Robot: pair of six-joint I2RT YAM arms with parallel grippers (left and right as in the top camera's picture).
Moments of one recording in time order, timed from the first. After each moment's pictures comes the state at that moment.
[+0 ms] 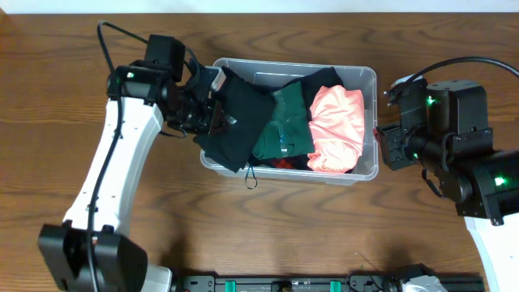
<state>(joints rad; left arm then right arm) -0.16 1.64 1.52 -1.20 0.45 0.10 0.23 1.15 1.40 -1.15 -0.01 -0.08</state>
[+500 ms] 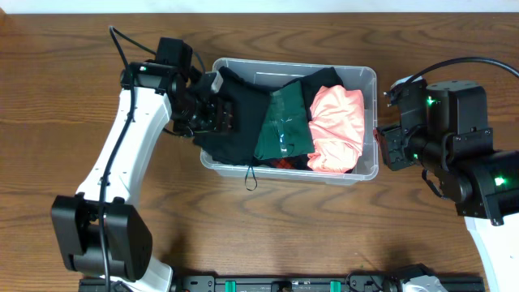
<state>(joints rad) -0.16 1.73 1.49 -1.19 0.45 -0.08 0.23 1.15 1.40 -1.16 -0.01 -0.08</state>
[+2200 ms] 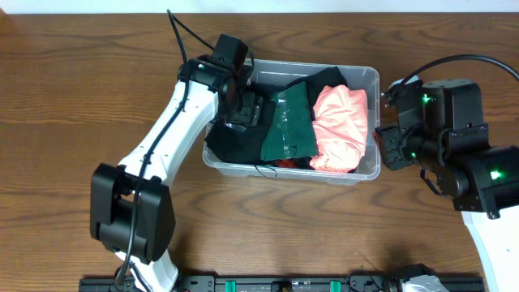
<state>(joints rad) -0.37 1.85 1.57 -1.02 0.10 -0.16 0.23 1.16 1.40 -1.18 -0.01 -0.08</state>
